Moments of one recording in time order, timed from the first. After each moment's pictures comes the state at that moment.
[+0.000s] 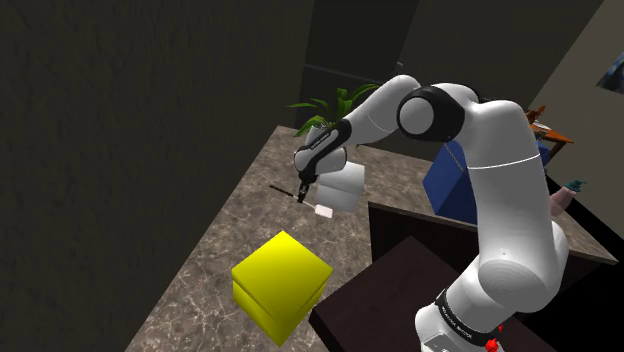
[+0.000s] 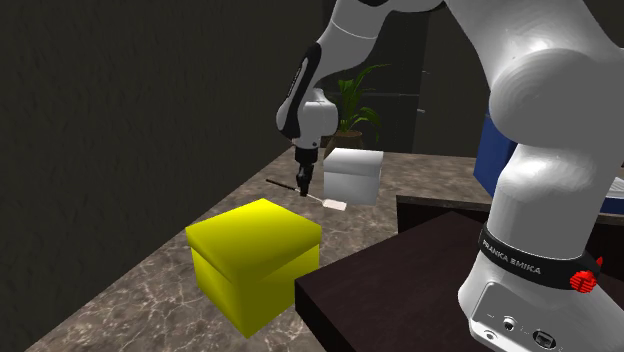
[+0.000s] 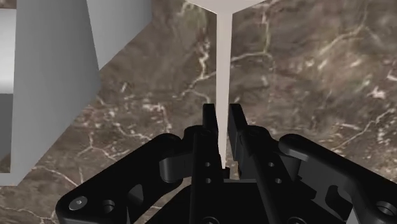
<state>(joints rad) 0.02 0.72 -0.05 -1.87 0.16 2.63 -0.88</state>
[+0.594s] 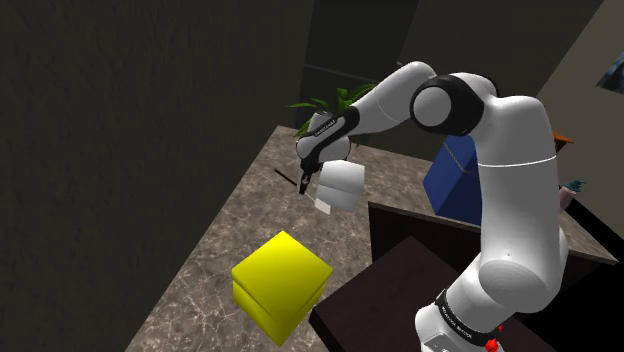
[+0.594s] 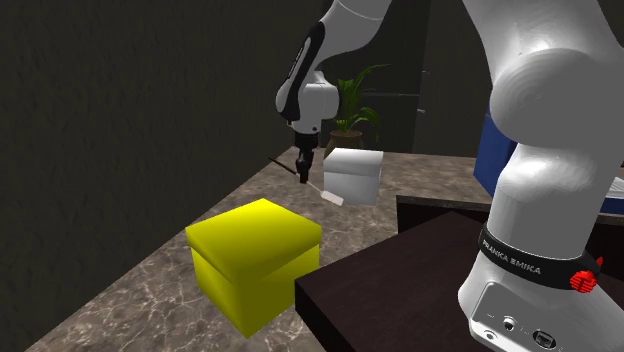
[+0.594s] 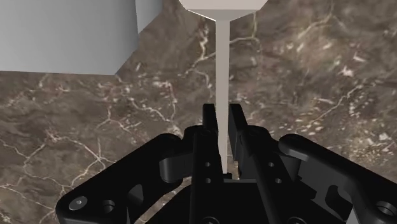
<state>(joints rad) 0.03 0.62 -0.06 -1.89 0.15 2.55 -0.87</state>
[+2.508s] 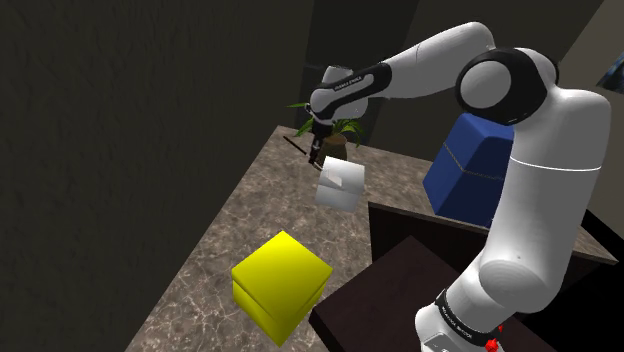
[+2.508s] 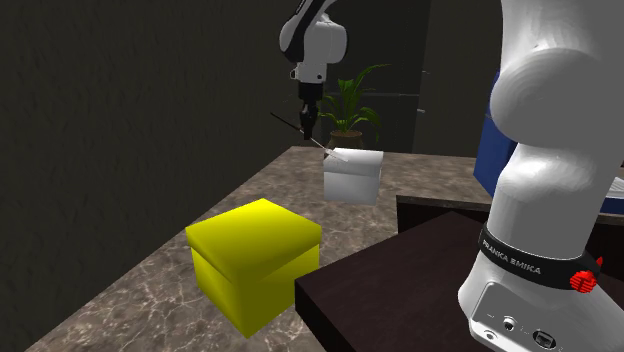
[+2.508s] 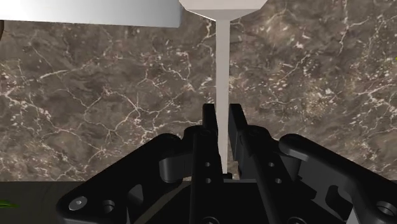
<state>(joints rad) 0.03 0.36 -0.09 -1.87 0.11 2.27 -0.86</state>
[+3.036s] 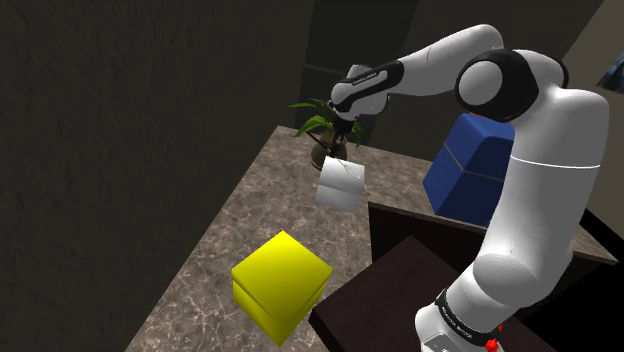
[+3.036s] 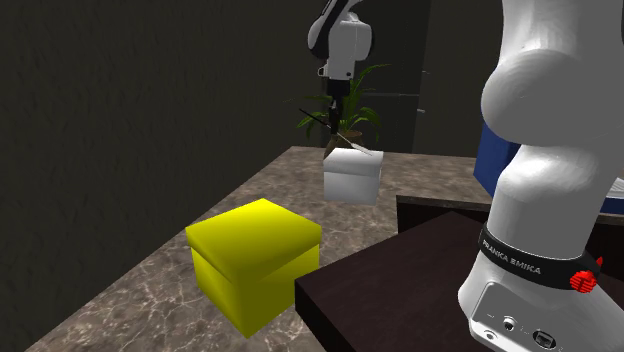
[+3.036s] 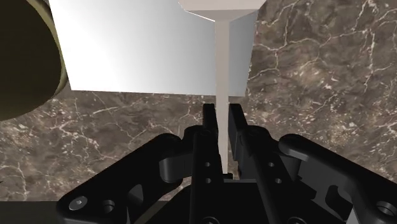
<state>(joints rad) -0.09 0.37 -0.14 -1.84 0.13 2.24 -1.03</state>
